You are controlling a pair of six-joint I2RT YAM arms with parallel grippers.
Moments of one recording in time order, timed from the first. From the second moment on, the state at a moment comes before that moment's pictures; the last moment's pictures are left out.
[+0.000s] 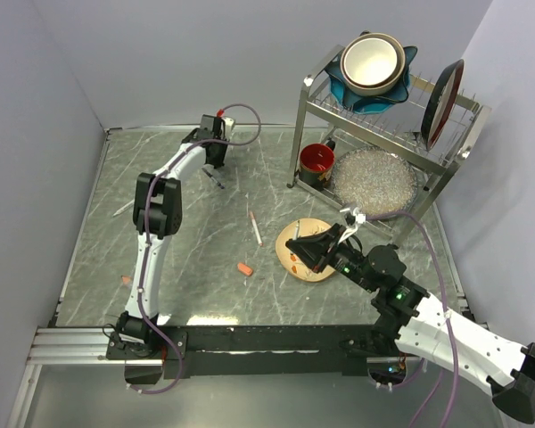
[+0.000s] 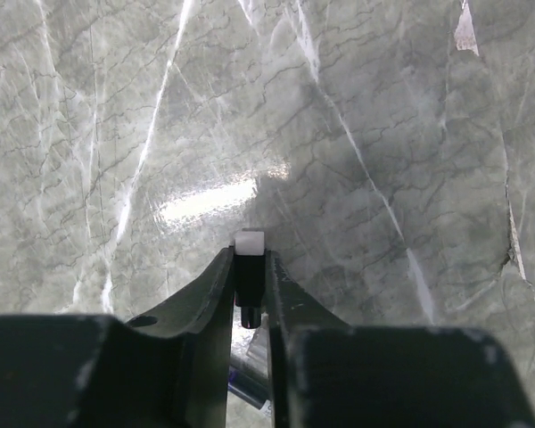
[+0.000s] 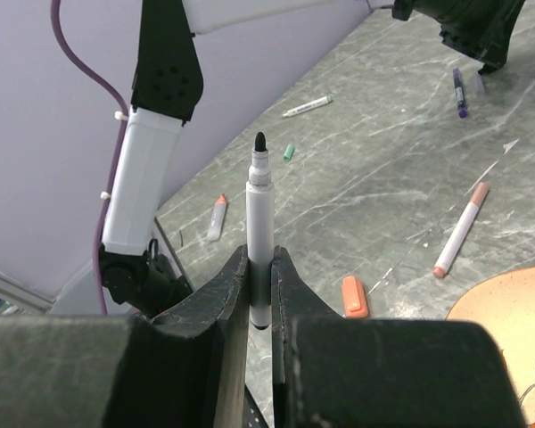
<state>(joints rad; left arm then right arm) -0.26 2.51 2.16 -0.46 -0.05 0.09 0.86 0.58 0.41 0.26 -0.07 0.53</state>
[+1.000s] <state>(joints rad) -0.27 1.48 1.42 0.03 0.44 -0.53 0.86 0.61 0.49 0.14 -0.12 0.55</state>
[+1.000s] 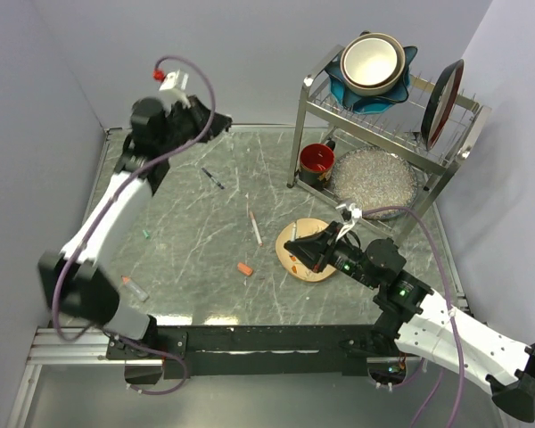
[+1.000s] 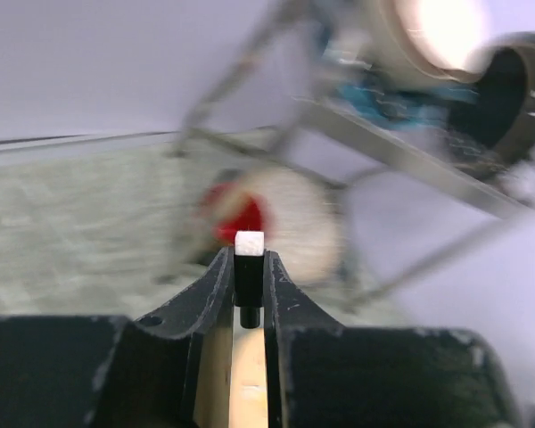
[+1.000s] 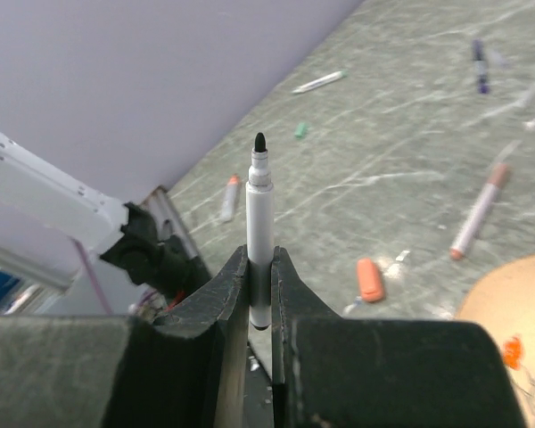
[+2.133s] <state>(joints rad) -0.66 0.84 0.50 0.72 0.35 -0.94 0.99 0.97 0.50 0.47 -0.26 0.66</state>
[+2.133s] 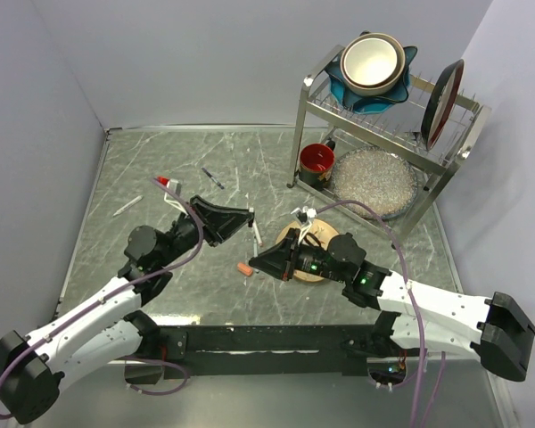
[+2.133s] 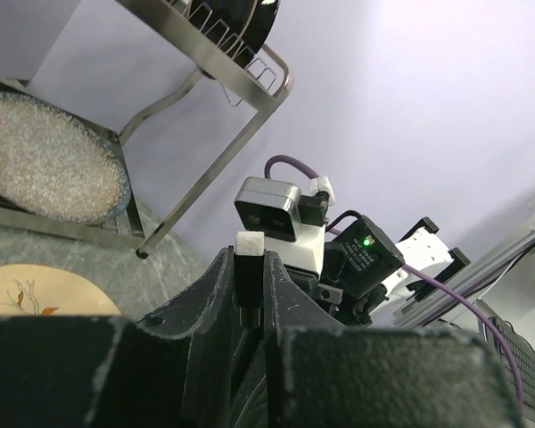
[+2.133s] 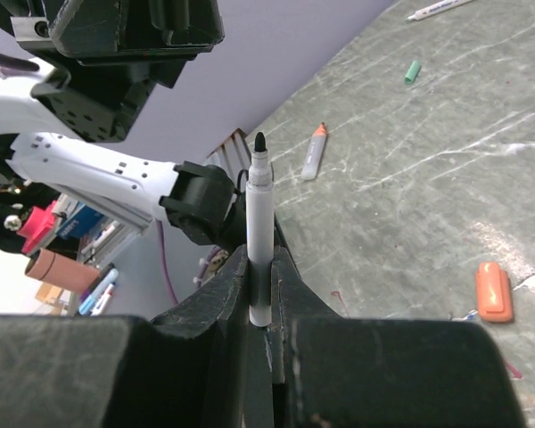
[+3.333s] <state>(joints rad) -0.78 0.89 0.48 0.82 0.22 -0.93 1.00 0.93 0.51 0.50 -0.25 0.67</state>
